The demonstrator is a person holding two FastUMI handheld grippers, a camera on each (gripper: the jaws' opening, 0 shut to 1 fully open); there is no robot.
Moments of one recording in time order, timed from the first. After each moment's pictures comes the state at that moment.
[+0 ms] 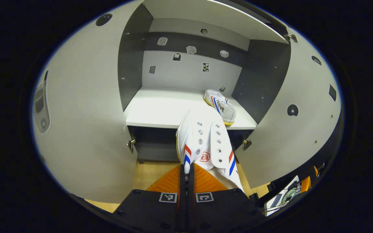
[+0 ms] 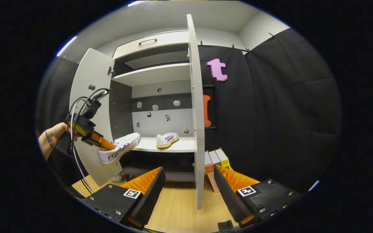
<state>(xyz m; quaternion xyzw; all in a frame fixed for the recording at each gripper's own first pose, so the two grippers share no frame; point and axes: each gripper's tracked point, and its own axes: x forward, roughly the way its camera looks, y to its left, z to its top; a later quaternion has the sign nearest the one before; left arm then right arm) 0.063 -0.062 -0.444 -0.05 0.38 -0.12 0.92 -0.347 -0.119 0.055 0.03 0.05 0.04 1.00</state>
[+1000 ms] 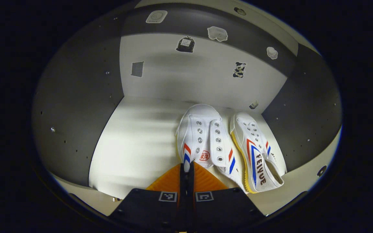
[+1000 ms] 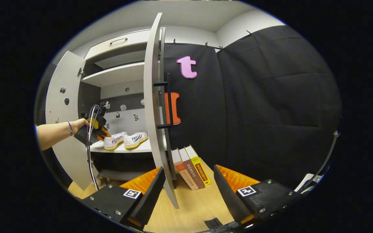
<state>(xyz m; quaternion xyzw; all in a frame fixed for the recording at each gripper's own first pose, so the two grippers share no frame) 0.059 -0.059 -0.479 -0.06 0.44 -0.09 0.89 -0.343 -0.189 0.042 0.05 0.06 -0.08 0.99</state>
